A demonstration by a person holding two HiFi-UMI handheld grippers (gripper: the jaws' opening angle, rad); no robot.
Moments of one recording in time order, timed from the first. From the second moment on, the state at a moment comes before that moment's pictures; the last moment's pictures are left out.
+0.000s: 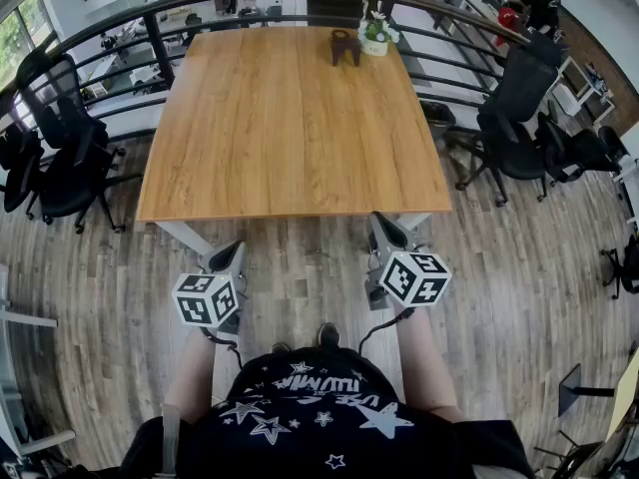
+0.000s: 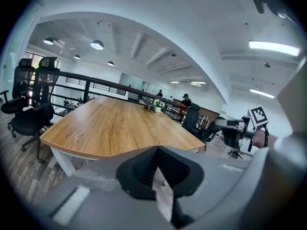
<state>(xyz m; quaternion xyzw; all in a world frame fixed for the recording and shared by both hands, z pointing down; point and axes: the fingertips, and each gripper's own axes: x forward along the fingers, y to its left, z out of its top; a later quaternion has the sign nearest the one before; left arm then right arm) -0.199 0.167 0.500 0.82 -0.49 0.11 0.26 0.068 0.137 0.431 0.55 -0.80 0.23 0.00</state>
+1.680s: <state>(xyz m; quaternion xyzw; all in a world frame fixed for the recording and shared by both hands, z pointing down) -0.112 0.148 0.522 0.78 -0.55 0.14 0.29 0.185 0.082 0.487 0.53 -0.80 0.28 0.00</state>
